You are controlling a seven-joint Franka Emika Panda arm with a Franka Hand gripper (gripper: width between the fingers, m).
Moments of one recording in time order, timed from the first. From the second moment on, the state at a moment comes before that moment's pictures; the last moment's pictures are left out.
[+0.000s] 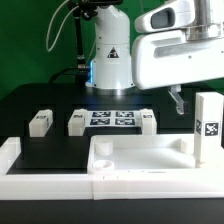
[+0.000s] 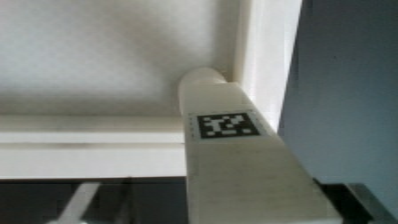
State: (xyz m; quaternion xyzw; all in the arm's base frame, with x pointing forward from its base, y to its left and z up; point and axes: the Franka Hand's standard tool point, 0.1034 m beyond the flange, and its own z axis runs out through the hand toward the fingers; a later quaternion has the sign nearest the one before) arm 0.631 0.103 0.115 -1.00 -0.02 -0.04 0.06
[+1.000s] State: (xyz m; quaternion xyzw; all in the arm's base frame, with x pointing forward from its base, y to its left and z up) arm 0.633 0.109 0.113 -0.83 0.55 -0.02 0.09
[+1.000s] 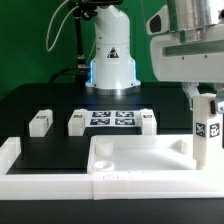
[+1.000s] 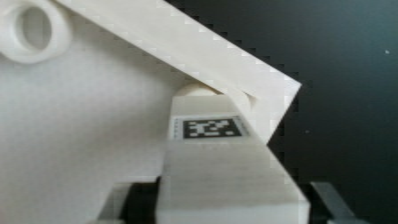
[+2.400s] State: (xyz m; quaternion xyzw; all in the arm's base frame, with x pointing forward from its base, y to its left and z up) arm 0.646 0.107 0.113 -1.00 -0.04 -0.05 0.02
